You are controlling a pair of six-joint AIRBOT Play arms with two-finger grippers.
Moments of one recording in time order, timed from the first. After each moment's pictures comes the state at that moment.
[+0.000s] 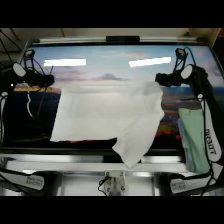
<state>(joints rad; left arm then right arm) 0.09 -1.63 1.54 1.41 -0.96 -1.47 -0.03 -1.61 1.47 -1.34 0.86 1.52</state>
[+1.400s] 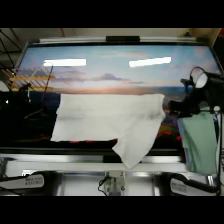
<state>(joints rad) 0.32 -1.43 1.16 1.25 -1.46 -1.37 -0.13 -1.38 1.25 -1.51 1.53 1.55</state>
